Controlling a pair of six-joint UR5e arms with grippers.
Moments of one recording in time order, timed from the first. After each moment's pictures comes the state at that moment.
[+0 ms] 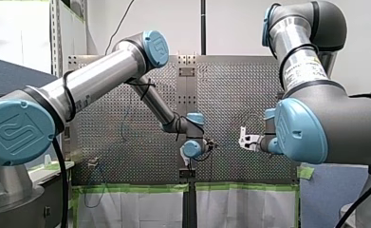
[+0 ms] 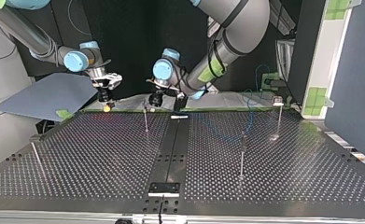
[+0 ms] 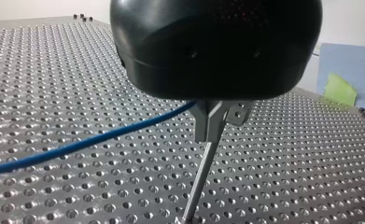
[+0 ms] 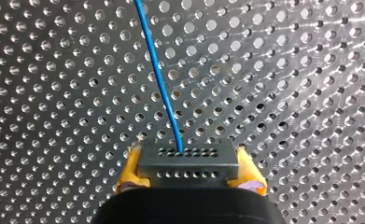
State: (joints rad) left arm -0.66 -2.55 -1.31 -2.48 -1.82 -1.99; right arm 1.73 -0.81 1.75 -0.87 1.20 1.67
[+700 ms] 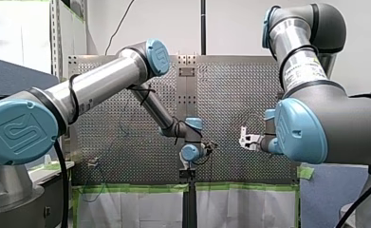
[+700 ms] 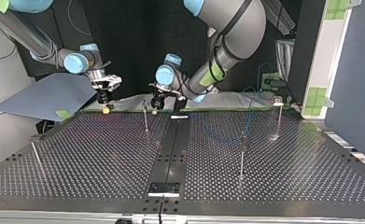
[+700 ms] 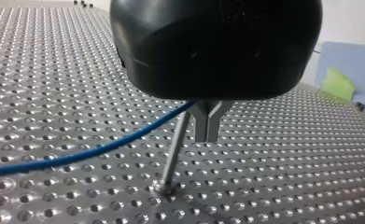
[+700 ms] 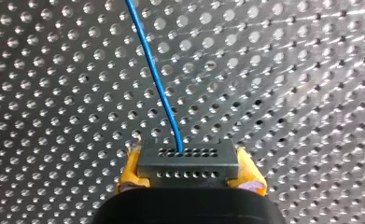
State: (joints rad) left arm -0.63 -2.61 -1.24 -2.51 -1.79 -2.02; right arm 1.73 -0.78 1.72 -0.88 1.20 1.67
